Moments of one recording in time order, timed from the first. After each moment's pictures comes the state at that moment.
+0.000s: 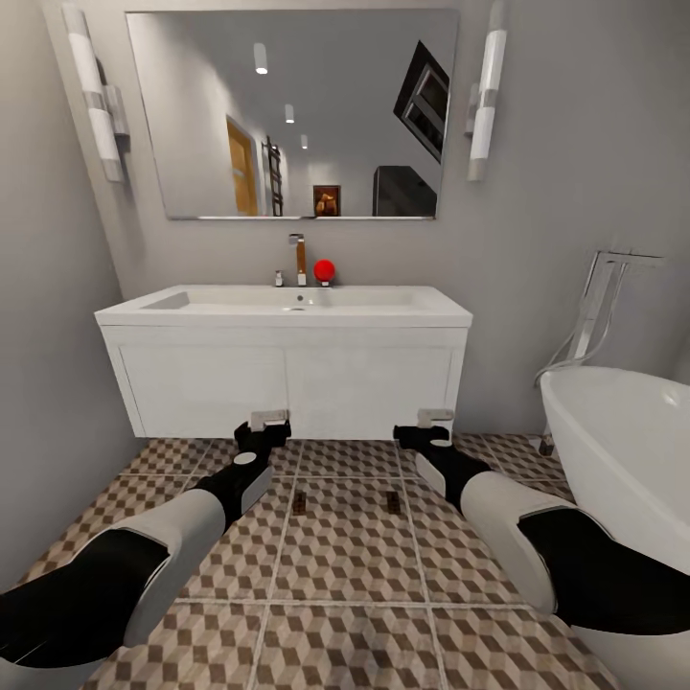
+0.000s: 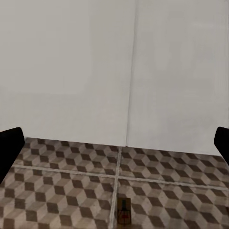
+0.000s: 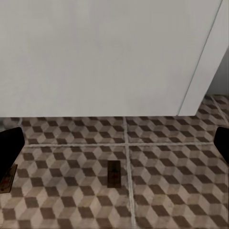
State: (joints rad) left arm -1.06 -0.11 -0.30 -0.12 0.28 -0.24 0.24; right arm -1.13 0.12 0.16 -0.05 -0.15 -0.05 -0.17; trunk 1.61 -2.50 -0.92
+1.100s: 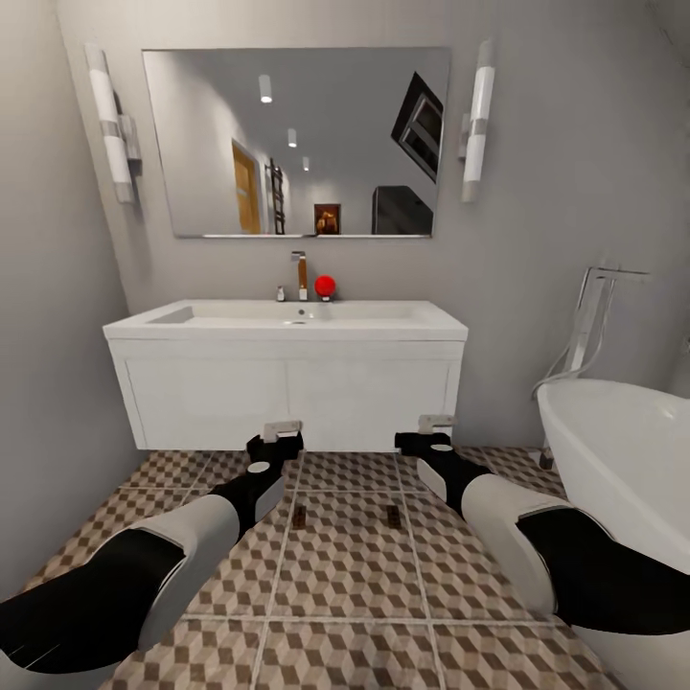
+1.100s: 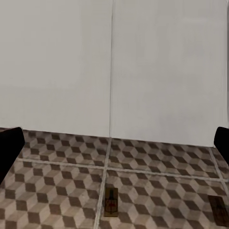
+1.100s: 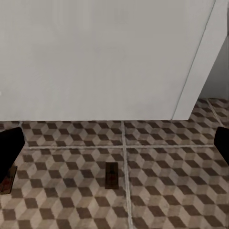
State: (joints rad) left arm -1.06 -0.16 -0.29 -0.05 0.29 -0.23 0.25; right arm -1.13 0.12 0.17 -0.01 -0.15 -0.04 -0.17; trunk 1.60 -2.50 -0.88
